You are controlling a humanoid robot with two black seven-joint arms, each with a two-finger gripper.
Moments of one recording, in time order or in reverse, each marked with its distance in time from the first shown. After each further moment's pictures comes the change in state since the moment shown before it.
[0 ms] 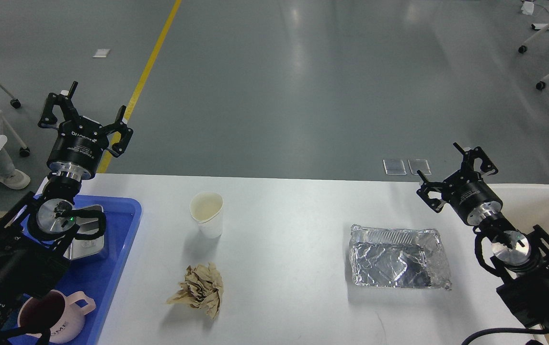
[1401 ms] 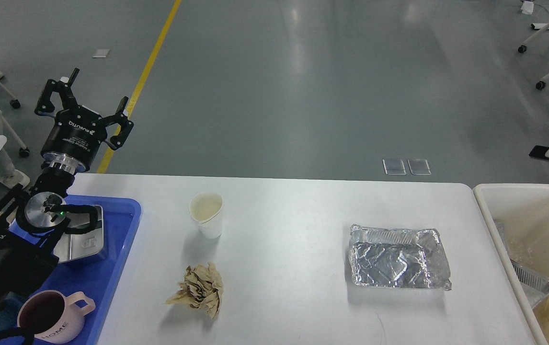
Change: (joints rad) left arm 0.025 0.062 0.019 -0.139 -0.005 0.028 0.053; right arm -0.094 -1.130 -0.543 0.878 -0.563 0.015 0.181
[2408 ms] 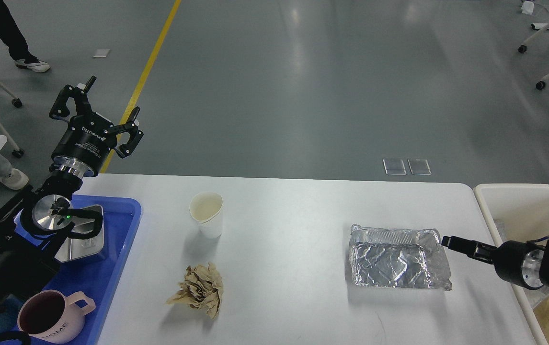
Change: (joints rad) left arm -0.008 0.012 0.085 0.000 0.012 0.032 0.000; right arm 0.009 0.572 -0.265 -0.357 -0.589 -0.259 -0.009
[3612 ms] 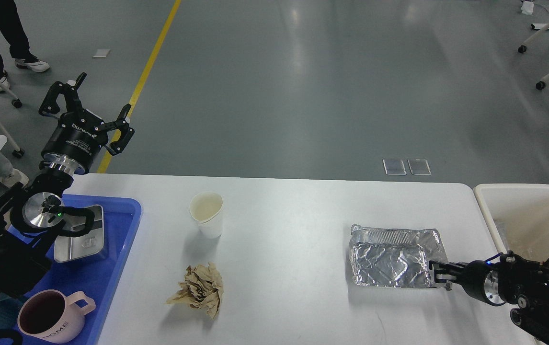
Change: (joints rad) left arm -0.005 0.029 0.000 0.000 0.000 0.004 -0.002; right arm 0.077 0.183 -0.260 -0.195 -0.201 -0.174 0.008
